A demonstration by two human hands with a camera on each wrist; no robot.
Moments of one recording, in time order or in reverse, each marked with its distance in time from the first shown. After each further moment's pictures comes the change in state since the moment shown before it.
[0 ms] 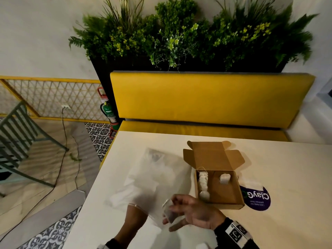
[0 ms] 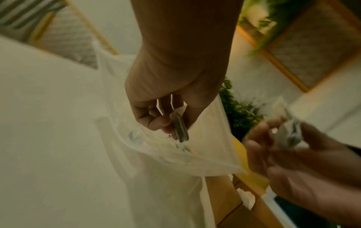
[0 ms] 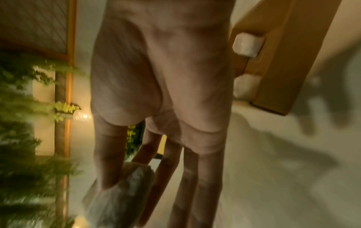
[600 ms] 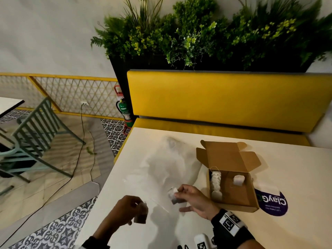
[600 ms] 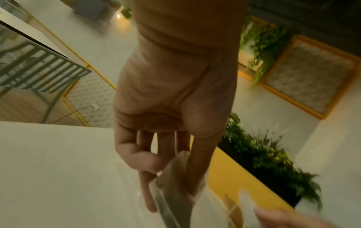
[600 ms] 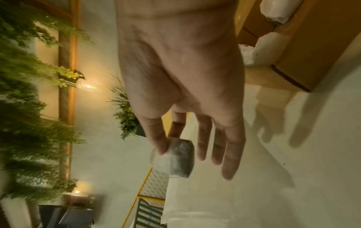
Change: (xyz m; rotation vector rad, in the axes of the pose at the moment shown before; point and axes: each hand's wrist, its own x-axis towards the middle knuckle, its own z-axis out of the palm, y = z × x) left_hand -0.029 0.042 -0.089 0.556 -0.297 -0.166; right_hand 0.039 0.002 0.011 -0.329 0.332 -0.063
